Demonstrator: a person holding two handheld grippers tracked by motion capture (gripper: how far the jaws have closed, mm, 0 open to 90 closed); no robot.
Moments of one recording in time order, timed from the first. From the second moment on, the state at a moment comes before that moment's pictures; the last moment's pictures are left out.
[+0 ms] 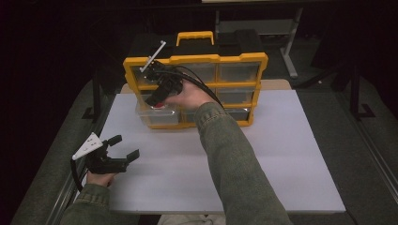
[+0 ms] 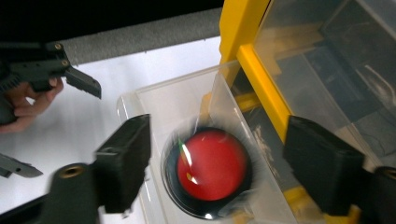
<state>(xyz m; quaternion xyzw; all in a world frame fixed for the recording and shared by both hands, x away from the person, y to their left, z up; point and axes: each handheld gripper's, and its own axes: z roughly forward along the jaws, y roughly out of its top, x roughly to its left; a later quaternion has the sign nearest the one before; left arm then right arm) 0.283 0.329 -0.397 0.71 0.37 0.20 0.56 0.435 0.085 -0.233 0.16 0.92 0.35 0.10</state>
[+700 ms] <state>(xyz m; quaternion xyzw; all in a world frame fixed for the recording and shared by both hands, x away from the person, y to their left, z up) 0.282 0.327 -0.398 0.71 0.37 0.20 0.56 0.412 0.038 -0.234 0.17 0.91 0.38 0.08</state>
